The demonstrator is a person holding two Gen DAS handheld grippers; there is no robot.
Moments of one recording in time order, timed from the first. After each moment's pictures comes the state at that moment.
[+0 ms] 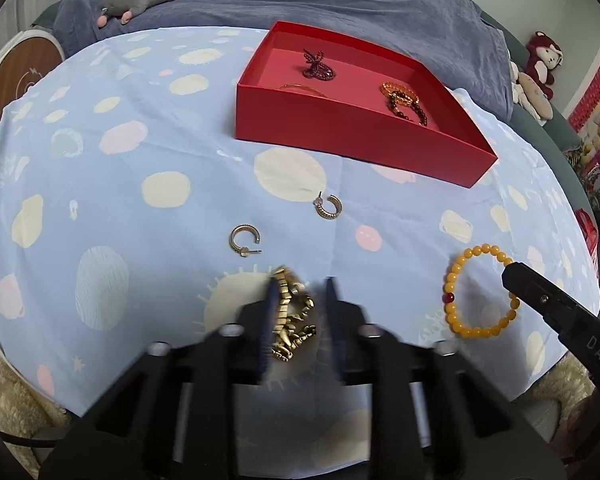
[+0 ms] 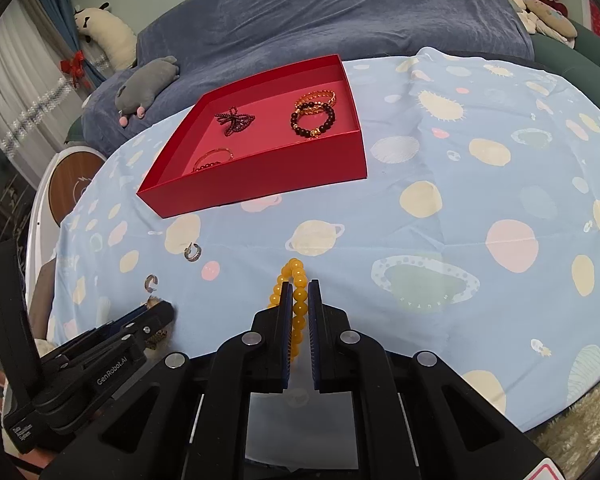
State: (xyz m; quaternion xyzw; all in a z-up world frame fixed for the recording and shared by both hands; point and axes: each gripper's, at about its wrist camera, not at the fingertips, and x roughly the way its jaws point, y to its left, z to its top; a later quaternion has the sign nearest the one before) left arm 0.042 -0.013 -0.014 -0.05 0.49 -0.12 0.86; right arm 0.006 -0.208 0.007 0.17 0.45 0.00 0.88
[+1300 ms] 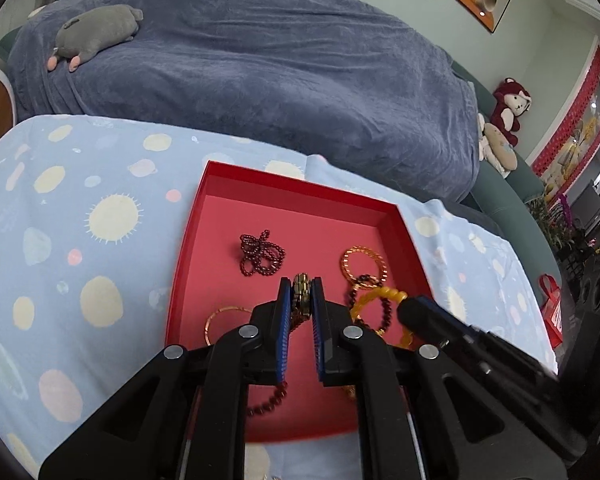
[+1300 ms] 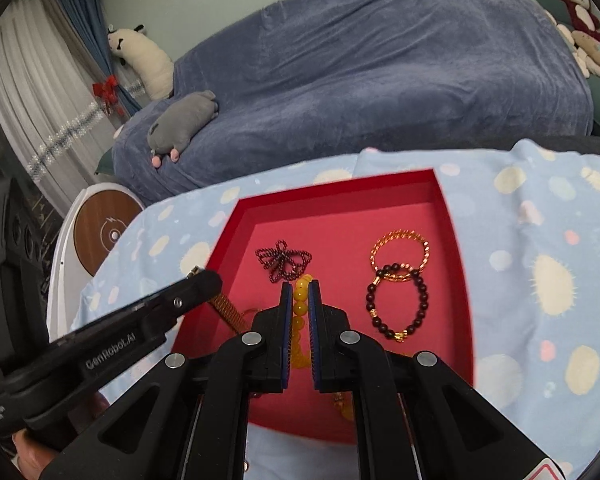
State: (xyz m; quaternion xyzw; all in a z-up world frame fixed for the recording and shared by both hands) left arm 0.228 -0.046 0.058 -0.10 0.42 -0.19 0.88; right arm 0.190 -0.207 0.049 0.17 0.39 0.07 0.90
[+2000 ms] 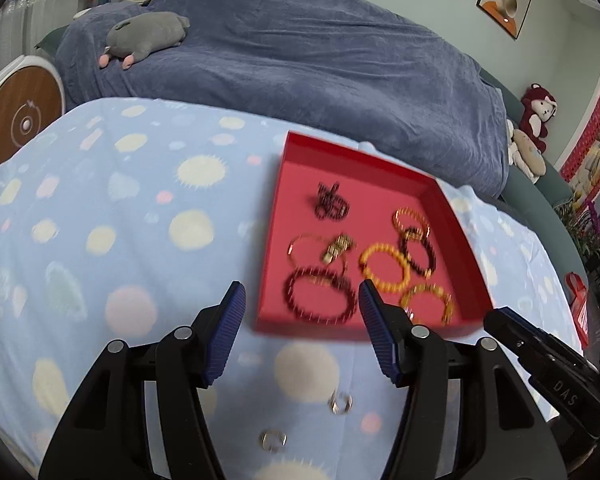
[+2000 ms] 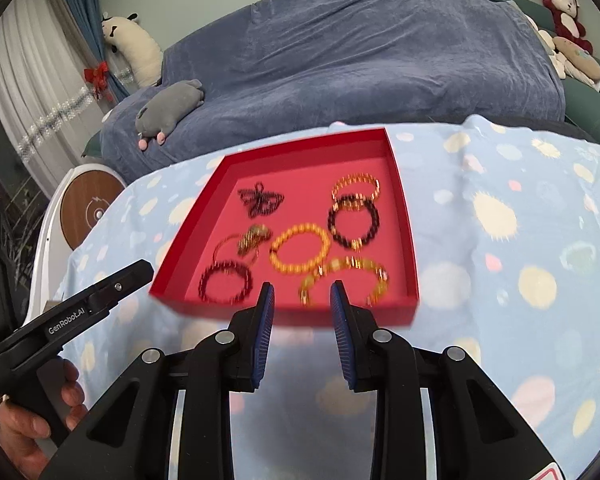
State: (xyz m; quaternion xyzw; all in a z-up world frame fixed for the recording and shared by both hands) left arm 0.138 0.013 0.048 -0.09 0.41 -0.12 0.90; right arm 0.090 -0.210 0.045 0.15 0.40 0.04 0.90
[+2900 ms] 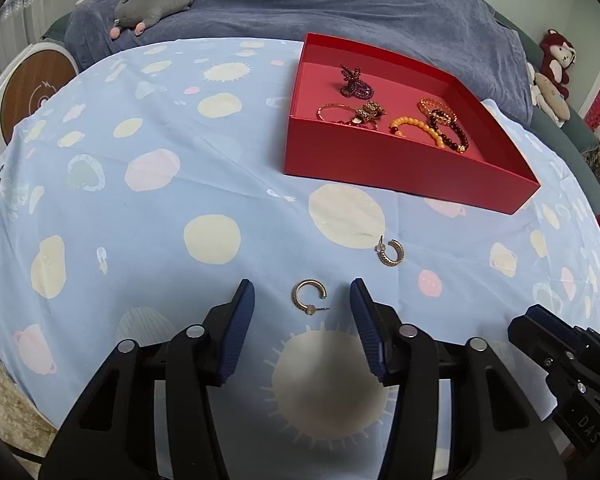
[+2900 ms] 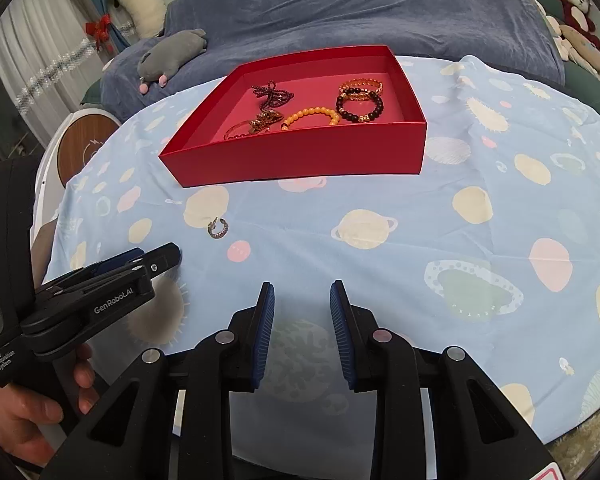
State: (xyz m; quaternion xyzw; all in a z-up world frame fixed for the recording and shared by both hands) left arm 0.076 0.006 -0.014 -0.02 0.48 -0.09 0.87; right arm 0.016 -0.175 -0.001 0.12 0.46 0.04 0.88
